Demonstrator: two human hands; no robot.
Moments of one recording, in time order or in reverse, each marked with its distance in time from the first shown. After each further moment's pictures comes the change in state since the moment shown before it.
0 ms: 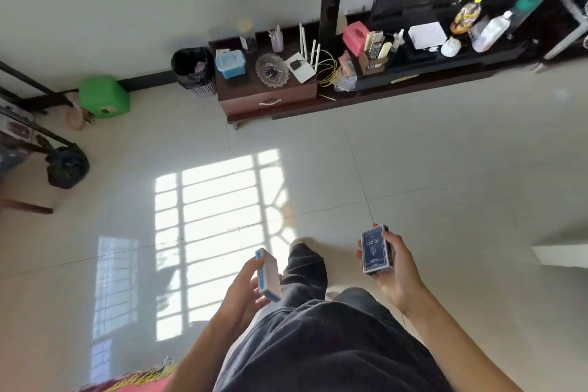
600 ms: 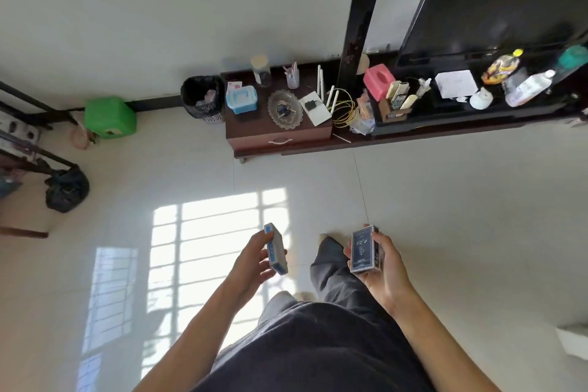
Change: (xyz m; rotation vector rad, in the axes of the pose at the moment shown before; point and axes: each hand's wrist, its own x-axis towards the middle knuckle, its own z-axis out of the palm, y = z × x) left_hand 0.141 0.270 0.096 0.084 -0.050 0.111; right_hand 0.164 -0.167 0.176 -0.053 -0.078 0.018
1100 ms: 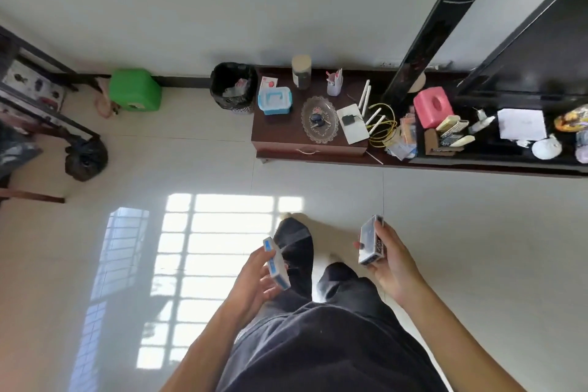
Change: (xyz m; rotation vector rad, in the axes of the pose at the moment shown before) left_hand 0.083 0.114 -0.028 -0.224 0.163 -0.079; right_hand 0.146 -0.113 0.149 -0.235 -0.071 0.113
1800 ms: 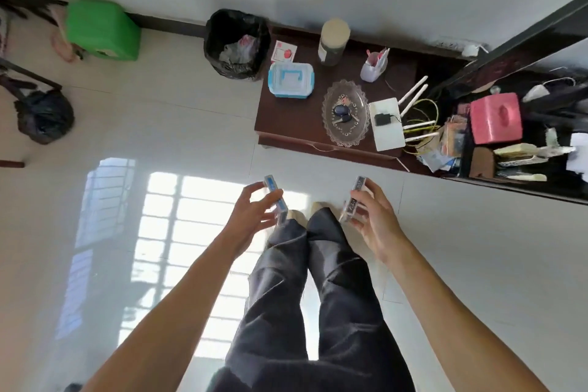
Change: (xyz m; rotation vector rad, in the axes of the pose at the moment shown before) left_hand 0.272 0.210 -0.032 0.082 0.083 0.026; right_hand 0.280 -0.078 0.165 -0.306 0.036 0.063
